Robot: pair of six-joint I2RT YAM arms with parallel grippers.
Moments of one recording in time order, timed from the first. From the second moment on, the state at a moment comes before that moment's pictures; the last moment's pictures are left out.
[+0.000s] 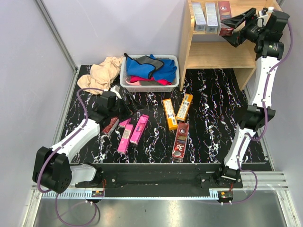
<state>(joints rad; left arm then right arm) -0.38 1.23 0.82 -0.19 0.29 -0.88 -0.25 2.21 2.72 -0.62 -0.88 1.12</state>
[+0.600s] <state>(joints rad) -0.39 1.23 0.82 -0.19 0.30 -0.87 -0.26 1.91 2.34 -0.60 -0.87 1.02</state>
